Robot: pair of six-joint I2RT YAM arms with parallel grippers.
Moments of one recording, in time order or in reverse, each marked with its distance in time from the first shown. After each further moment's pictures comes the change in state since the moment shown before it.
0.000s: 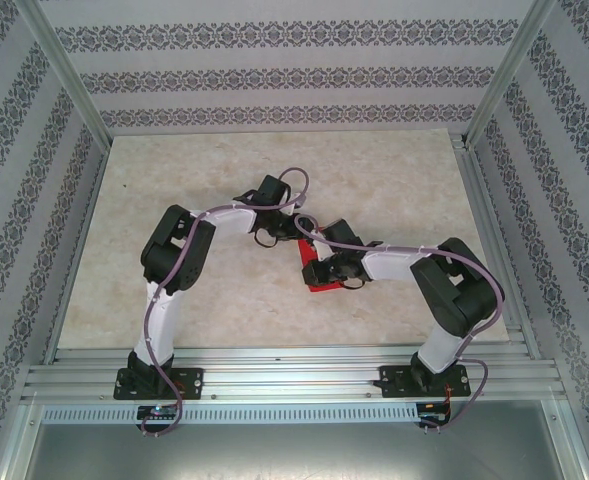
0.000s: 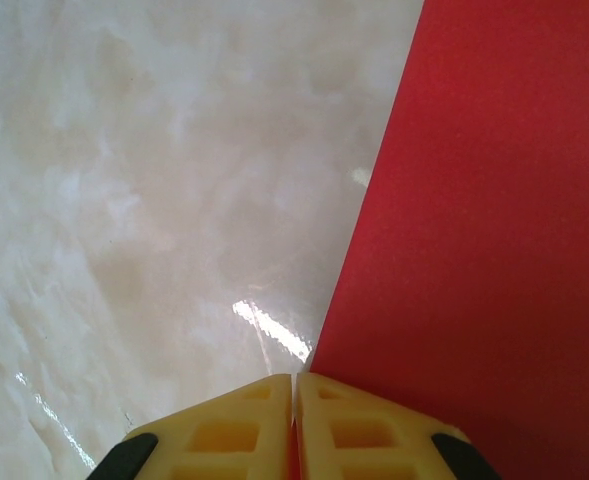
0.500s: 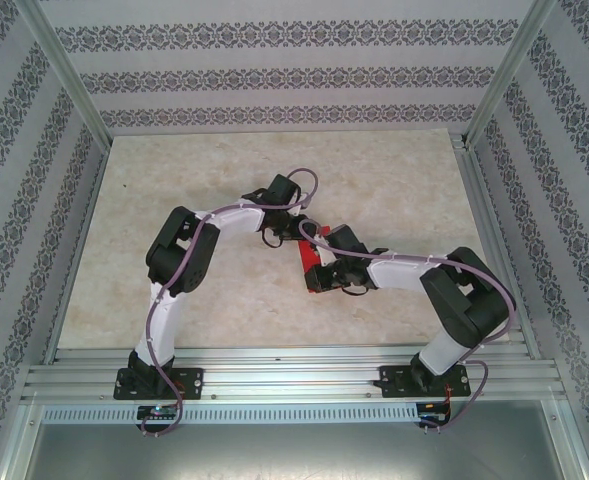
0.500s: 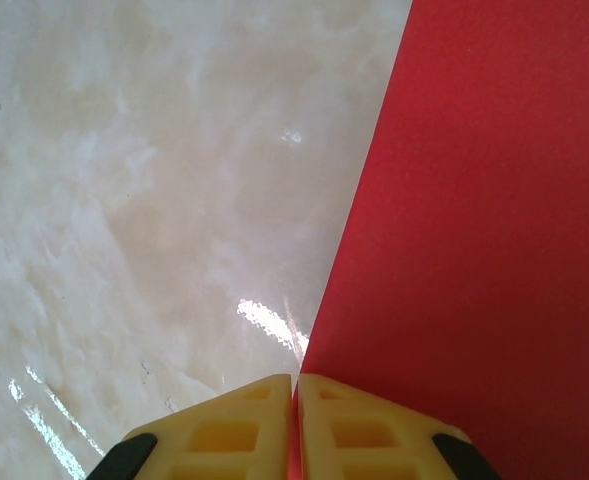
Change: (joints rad) left arm -0.050 0.012 0.072 -0.119 -0.149 0.040; right arm 0.020 -0.084 -0.063 0.005 0.015 0.042
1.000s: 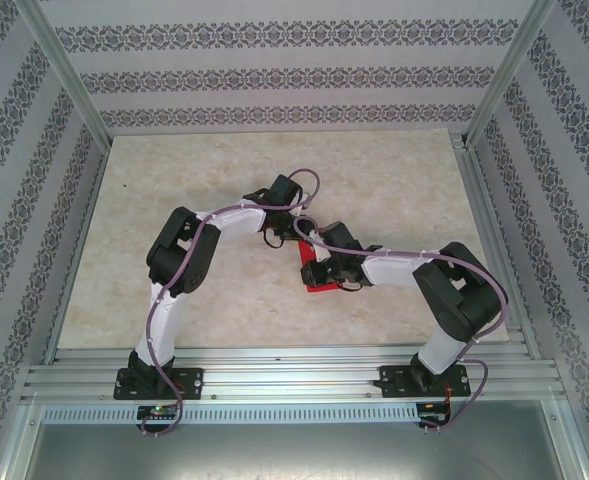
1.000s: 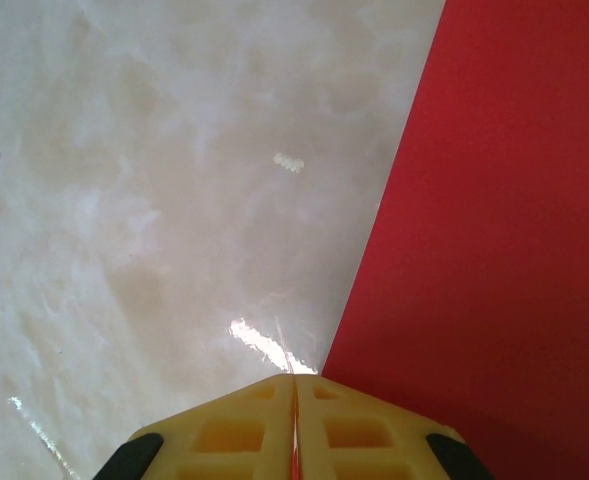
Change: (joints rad) left arm -0.008 0.000 0.006 -0.008 -0.024 0.005; right arm 0.019 0.072 0.049 0.042 0.042 0.005
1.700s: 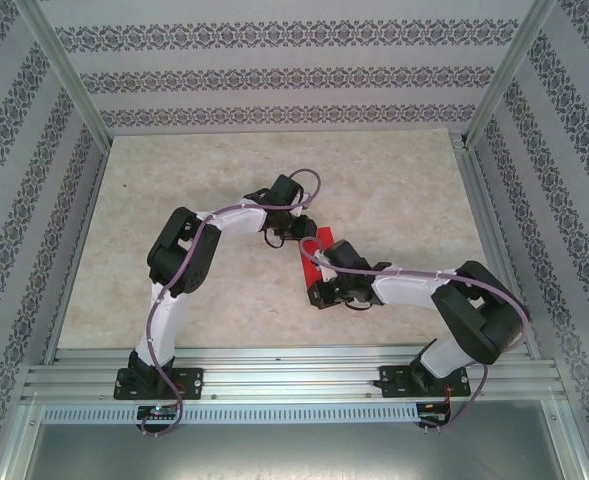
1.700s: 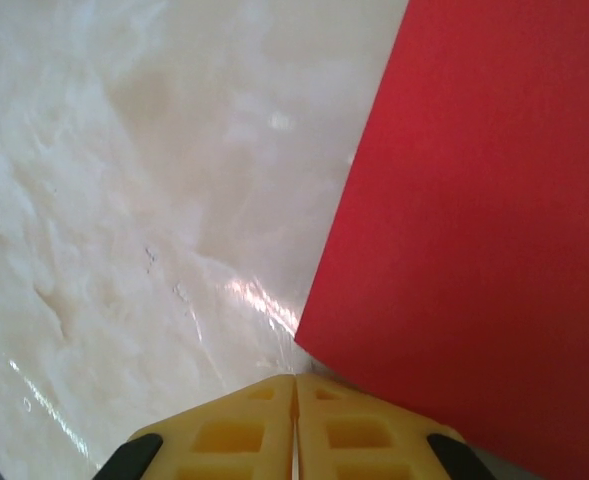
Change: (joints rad) left arm -0.001 0.003 0.010 -0.014 -0.014 0.003; right arm 0.061 -0.177 -0.160 -0.068 0.005 0.022
